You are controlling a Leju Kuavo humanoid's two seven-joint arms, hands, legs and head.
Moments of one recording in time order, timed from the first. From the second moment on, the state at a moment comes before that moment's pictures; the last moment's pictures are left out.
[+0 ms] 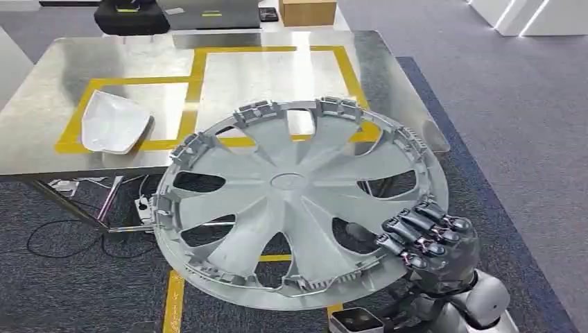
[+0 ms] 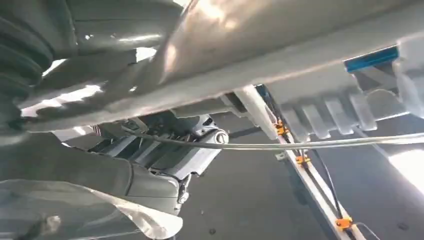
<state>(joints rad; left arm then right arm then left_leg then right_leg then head) -0.04 -0.21 1.01 -0.24 -0.84 0.32 -0.39 -0.06 -0.02 0.35 -1.88 1.13 -0.69 -0.70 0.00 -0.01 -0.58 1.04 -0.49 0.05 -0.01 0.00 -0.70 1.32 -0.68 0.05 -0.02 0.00</state>
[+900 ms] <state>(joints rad) -0.08 -0.20 1.01 -0.24 -0.89 0.24 -0.44 -0.55 0.00 0.60 -1.36 1.10 -0.68 -0.33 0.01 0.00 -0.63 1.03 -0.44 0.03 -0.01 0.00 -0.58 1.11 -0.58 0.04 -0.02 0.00</state>
